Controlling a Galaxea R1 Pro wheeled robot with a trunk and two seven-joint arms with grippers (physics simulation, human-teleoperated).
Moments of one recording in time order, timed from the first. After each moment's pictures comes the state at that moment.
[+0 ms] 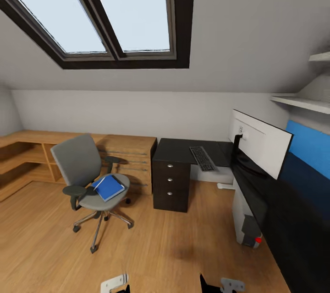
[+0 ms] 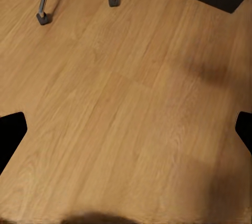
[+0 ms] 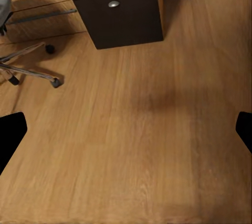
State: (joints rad) left arm 0.07 -0.15 -0.08 -1.10 0.19 0.21 0.31; right arm -0.36 0.06 -0.46 -0.08 0.19 -0.59 0.23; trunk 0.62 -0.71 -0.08
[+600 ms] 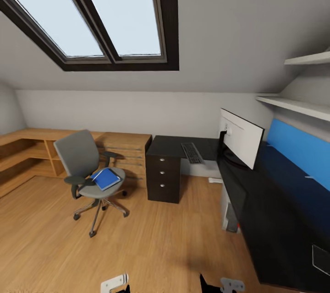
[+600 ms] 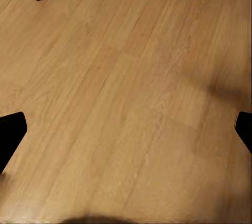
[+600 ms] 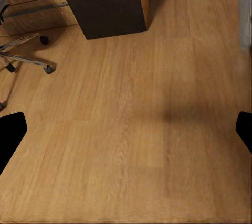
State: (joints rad) left arm 0.07 -0.15 -0.08 -1.10 0.19 0.21 0.31; right arm -0.36 0.06 -0.46 -0.08 0.19 -0.59 0.23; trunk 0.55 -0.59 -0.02
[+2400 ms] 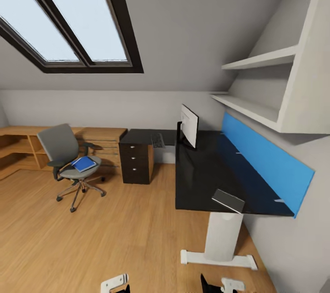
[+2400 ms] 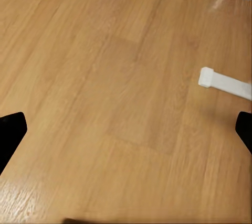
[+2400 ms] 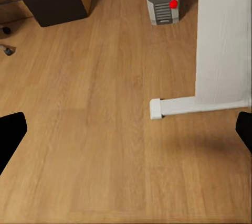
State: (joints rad) left arm 0.07 -0.15 -0.08 -1.10 0.19 0.21 0.31; right arm -0.36 0.06 -0.46 -0.08 0.19 -0.59 0.23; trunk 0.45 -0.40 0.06
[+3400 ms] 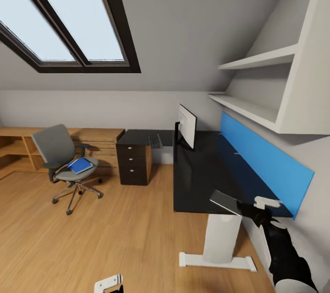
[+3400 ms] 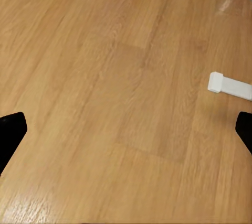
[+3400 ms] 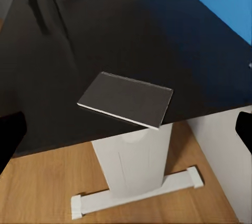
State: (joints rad) left arm 0.07 -0.11 -0.07 -1.11 0.19 0.21 0.31; right arm -0.46 -0.01 -0.46 -1.03 0.18 0.30 0.15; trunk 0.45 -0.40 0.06
